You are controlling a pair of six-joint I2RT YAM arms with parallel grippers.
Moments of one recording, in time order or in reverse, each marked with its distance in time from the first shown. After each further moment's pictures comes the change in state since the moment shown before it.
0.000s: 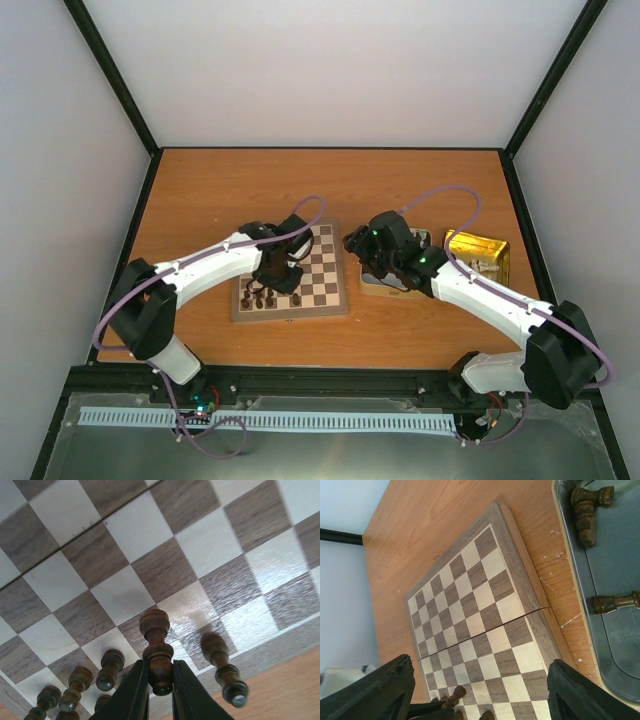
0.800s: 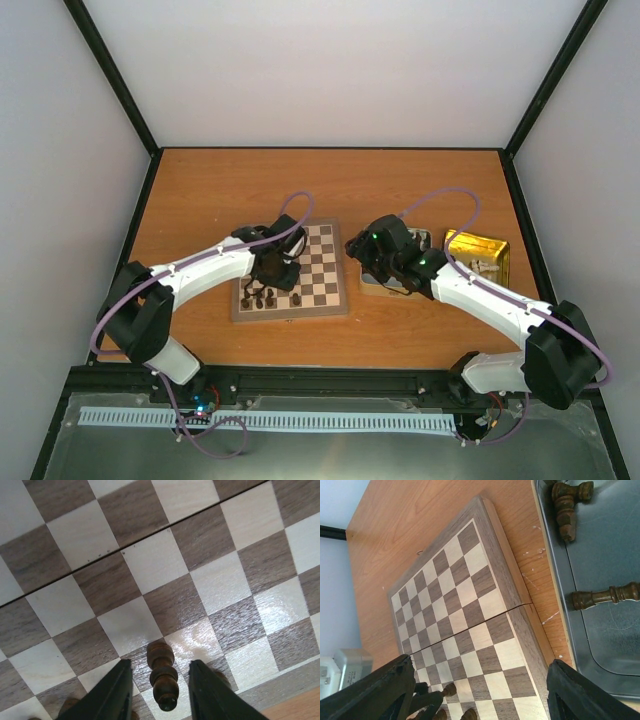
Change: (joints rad) left arm 0.041 -0.010 -0.079 0.149 0.014 -0.063; right arm 0.000 -0.002 -0.025 -0.022 0.009 -0.028
